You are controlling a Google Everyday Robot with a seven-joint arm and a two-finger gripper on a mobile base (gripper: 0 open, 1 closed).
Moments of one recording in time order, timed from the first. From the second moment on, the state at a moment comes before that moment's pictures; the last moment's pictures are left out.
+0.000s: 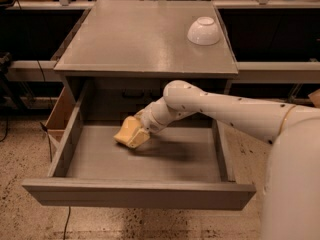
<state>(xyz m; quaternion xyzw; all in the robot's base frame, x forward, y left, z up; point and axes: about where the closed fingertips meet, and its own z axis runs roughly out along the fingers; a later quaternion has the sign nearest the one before) 0.630 0.088 0.624 -0.63 0.69 0.21 0.29</state>
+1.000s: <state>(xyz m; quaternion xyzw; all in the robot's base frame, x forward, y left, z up) 0.601 0.049 0.749 -0.65 0.65 0.21 0.35</state>
